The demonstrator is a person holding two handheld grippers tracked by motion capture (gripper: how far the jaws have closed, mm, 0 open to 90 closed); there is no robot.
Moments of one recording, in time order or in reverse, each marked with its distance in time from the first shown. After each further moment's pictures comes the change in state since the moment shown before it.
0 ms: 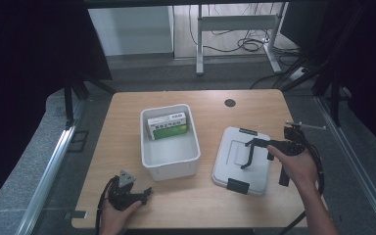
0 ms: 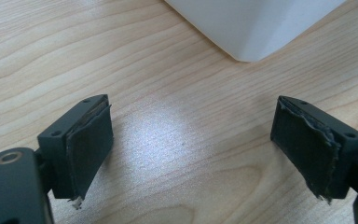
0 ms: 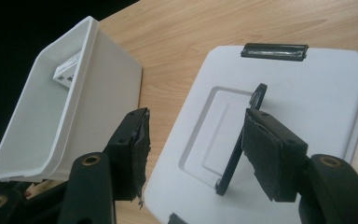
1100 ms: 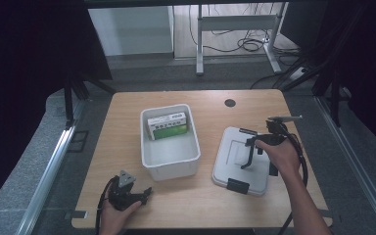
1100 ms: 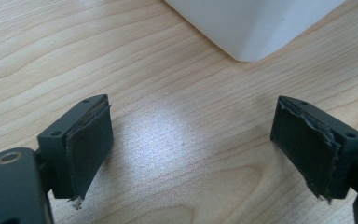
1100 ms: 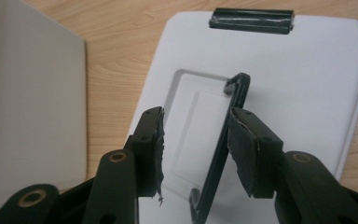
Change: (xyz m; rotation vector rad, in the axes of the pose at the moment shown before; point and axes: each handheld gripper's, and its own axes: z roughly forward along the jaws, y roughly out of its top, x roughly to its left) left arm 0.000 0.000 0.000 0.000 0.000 0.000; right arm -0.001 0.017 0.053 0.199 -0.189 0.034
